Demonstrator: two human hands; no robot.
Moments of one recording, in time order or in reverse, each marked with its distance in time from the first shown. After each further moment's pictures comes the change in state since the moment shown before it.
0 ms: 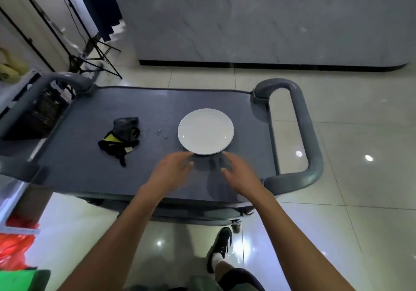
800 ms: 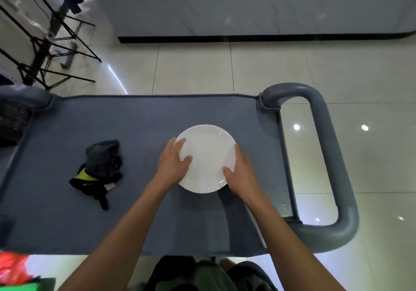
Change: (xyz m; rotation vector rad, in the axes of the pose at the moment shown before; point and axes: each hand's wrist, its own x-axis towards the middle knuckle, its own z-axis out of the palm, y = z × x) left_hand 0.183 -0.031 0.021 -0.230 -0.050 -0.232; right_hand 0.141 0.006 -0.008 0.228 0.070 0.280
